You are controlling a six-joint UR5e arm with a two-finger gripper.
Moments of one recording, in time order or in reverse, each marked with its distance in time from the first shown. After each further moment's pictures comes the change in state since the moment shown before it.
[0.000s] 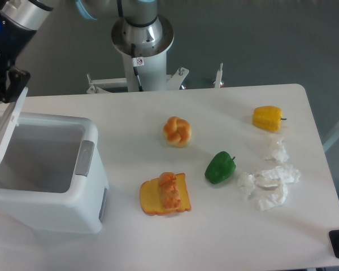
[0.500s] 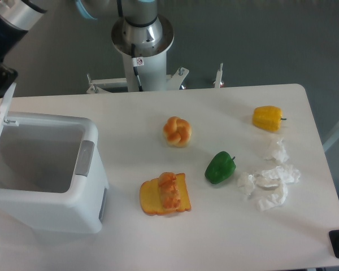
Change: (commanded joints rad) arm 0.002 0.008 -0.002 -0.002 -0.099 -0.026
